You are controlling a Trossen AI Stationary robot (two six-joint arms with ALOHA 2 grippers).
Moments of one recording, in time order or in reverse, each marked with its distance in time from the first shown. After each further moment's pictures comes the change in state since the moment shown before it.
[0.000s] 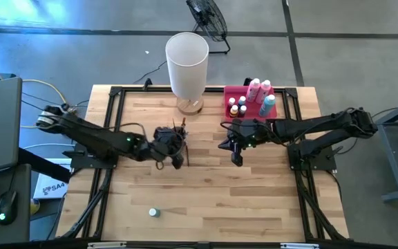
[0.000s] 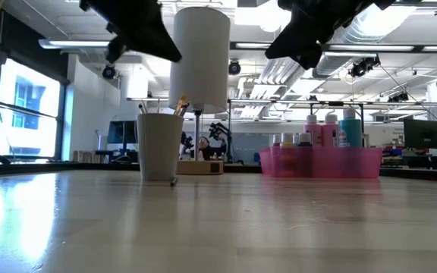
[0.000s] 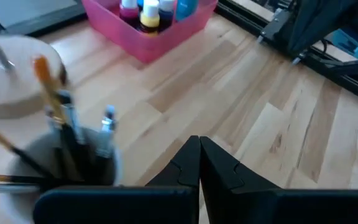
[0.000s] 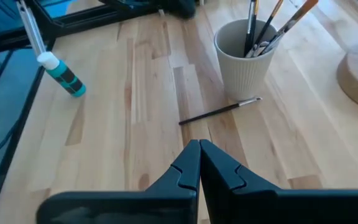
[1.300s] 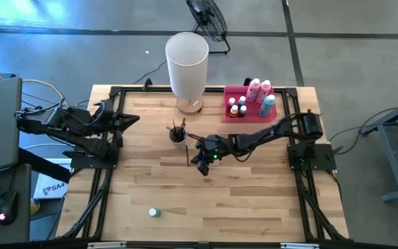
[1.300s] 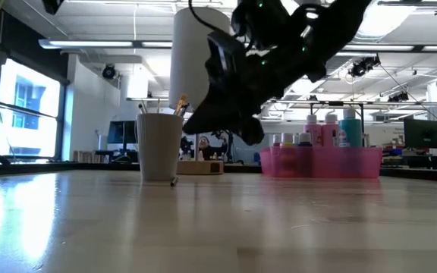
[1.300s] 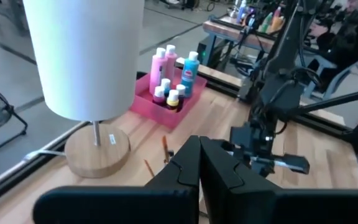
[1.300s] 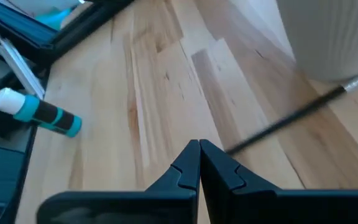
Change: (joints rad) left arm 0.000 -0.791 0.000 -0.448 -0.017 0.327; right arm 0.013 0.608 0.129 0.507 -0.126 0.323
